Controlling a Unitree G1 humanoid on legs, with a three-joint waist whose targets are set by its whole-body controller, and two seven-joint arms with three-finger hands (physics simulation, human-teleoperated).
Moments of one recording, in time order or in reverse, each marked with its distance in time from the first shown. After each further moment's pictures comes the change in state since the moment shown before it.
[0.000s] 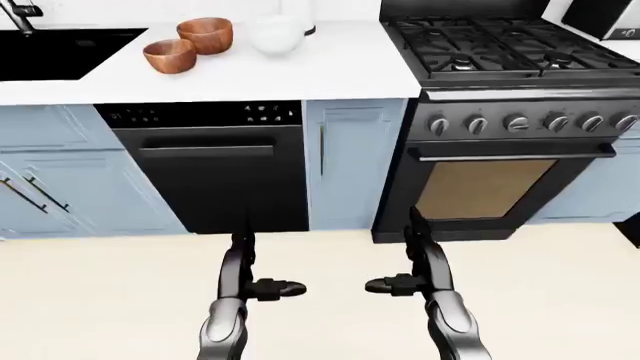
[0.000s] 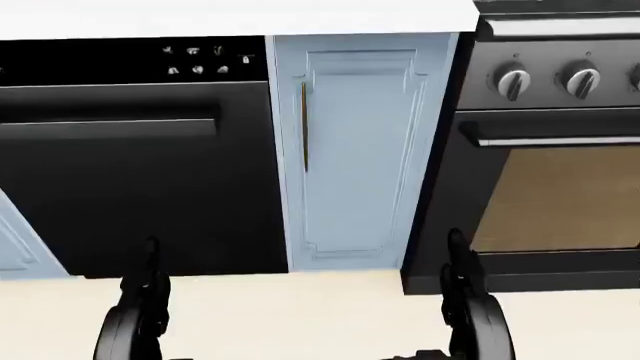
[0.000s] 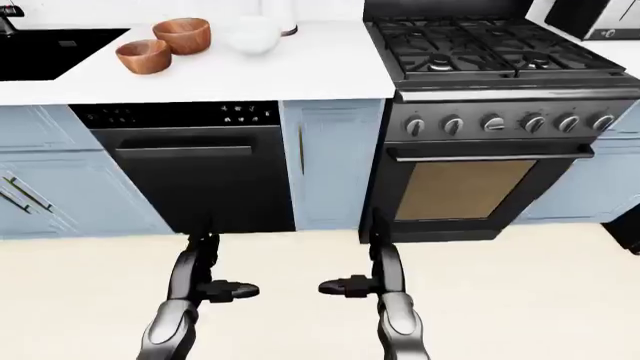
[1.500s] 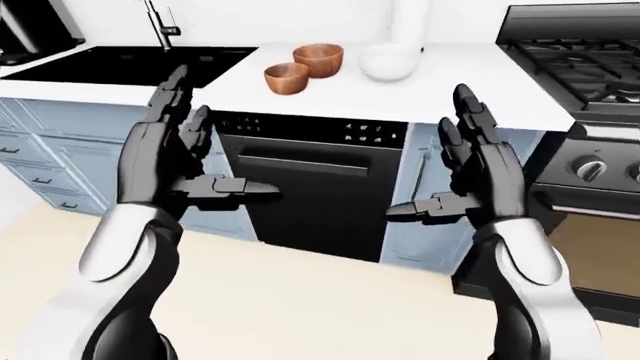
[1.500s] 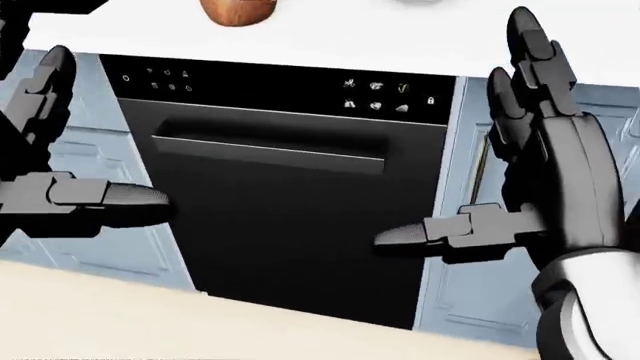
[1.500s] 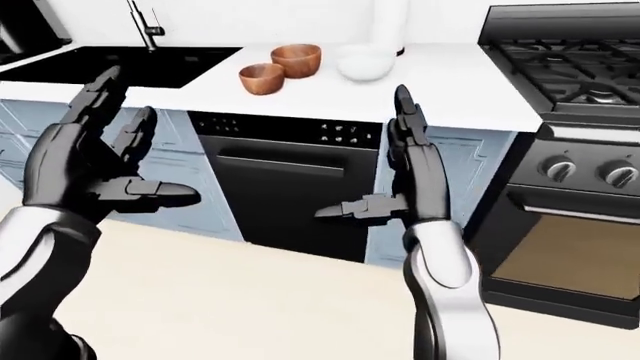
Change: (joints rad) left arm -0.533 0.234 0.252 -0.914 -0.436 1.105 0.197; right arm -0.345 -0.084 -0.060 -0.851 -0.006 0.790 0.004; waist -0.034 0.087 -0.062
